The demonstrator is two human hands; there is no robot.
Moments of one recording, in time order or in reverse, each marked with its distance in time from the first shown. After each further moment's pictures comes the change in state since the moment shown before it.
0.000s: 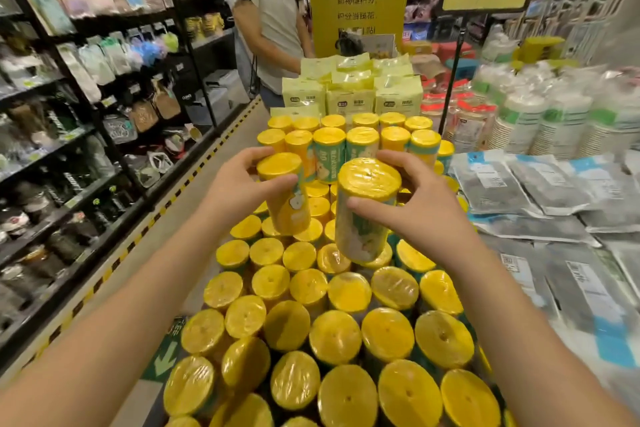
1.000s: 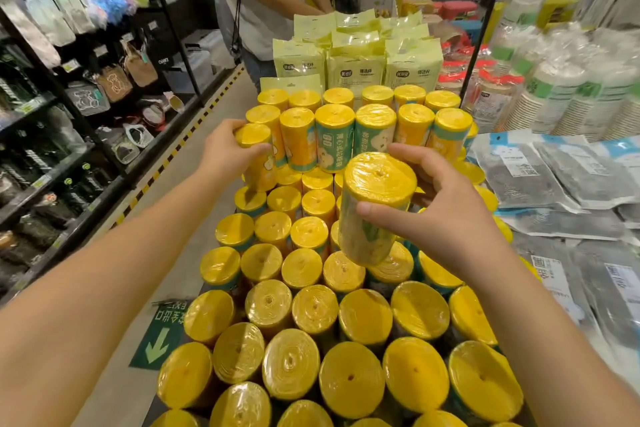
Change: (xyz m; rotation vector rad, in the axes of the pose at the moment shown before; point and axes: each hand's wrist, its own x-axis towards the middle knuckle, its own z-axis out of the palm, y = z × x) left_hand 0.153 -0.104 0.026 0.215 0.102 -0.137; right_hand 0.046 0.027 0.032 0.004 -0.020 0.126
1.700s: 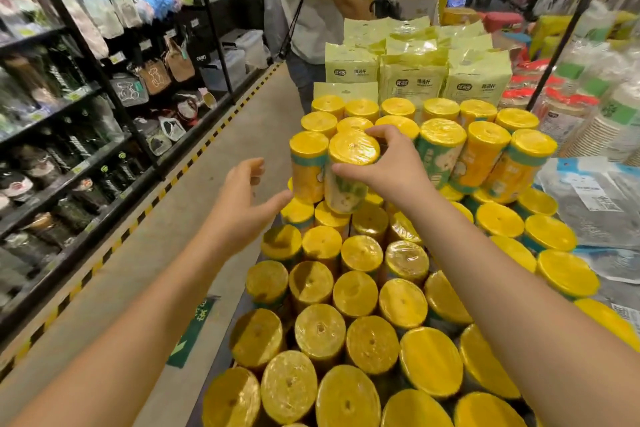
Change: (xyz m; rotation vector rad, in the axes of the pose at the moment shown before) left_hand -0.072 -0.047 -0.049 -0.063 -0.060 0.011; right_hand 0.152 0.012 0.130 -0.160 -0.017 -0.026
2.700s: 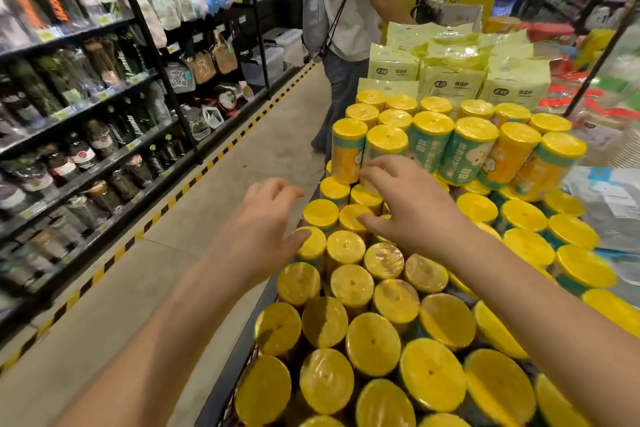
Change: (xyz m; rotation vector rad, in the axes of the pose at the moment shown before) left_hand -0.118 0.006 -0.052 0.519 -0.061 0.295; right_hand -0.107 -0.048 -0.005 -0.686 -0.263 -0.511
